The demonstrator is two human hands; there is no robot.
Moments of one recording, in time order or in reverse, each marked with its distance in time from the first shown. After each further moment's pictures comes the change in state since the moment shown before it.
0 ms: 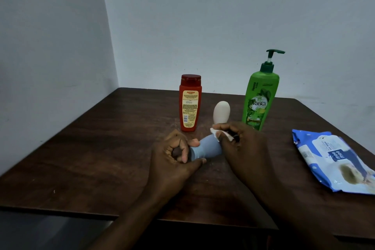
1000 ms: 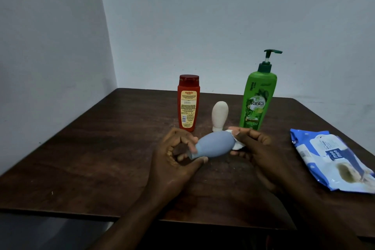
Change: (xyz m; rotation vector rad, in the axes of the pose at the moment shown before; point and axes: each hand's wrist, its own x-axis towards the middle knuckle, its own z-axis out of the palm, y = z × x) left_hand 0.001 -0.004 0.002 0.007 -0.034 0.083; right_hand 0.009 0.044 -0.014 0.788 -0.152 0.548
